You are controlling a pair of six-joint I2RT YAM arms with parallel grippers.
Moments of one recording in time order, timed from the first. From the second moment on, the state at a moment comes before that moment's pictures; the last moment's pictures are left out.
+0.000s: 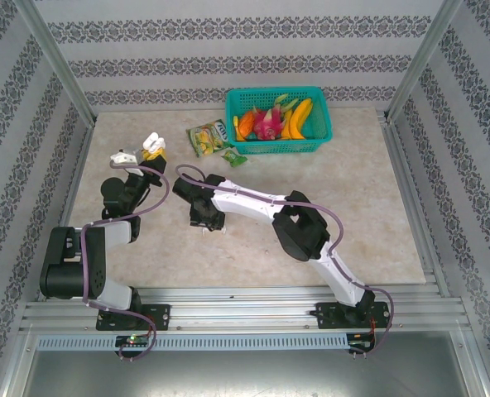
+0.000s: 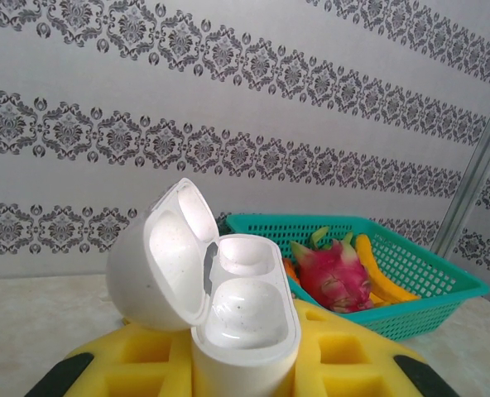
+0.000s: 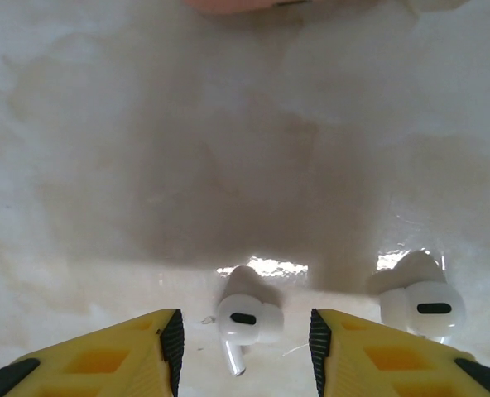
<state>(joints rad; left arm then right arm) 0.07 1.48 0.48 1.19 0.42 -0.29 0.97 2.34 1.97 -1.01 0.01 1.12</state>
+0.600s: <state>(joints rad) 0.08 1.52 0.48 1.25 0.43 -0.33 0.98 2.40 2.05 -1.07 0.01 1.13</state>
